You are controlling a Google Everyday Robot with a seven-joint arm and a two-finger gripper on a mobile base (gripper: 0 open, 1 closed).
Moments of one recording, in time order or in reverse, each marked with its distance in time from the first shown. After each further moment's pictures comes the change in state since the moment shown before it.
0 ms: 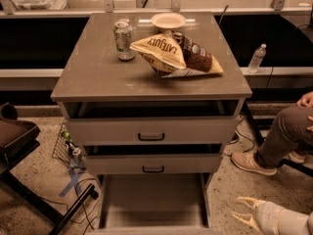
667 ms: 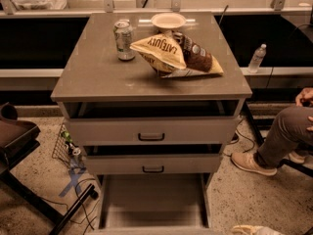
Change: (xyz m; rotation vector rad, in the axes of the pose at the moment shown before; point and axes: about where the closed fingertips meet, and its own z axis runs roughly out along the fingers) arm 0.062 0.082 0.020 -0.109 -0.050 -0.025
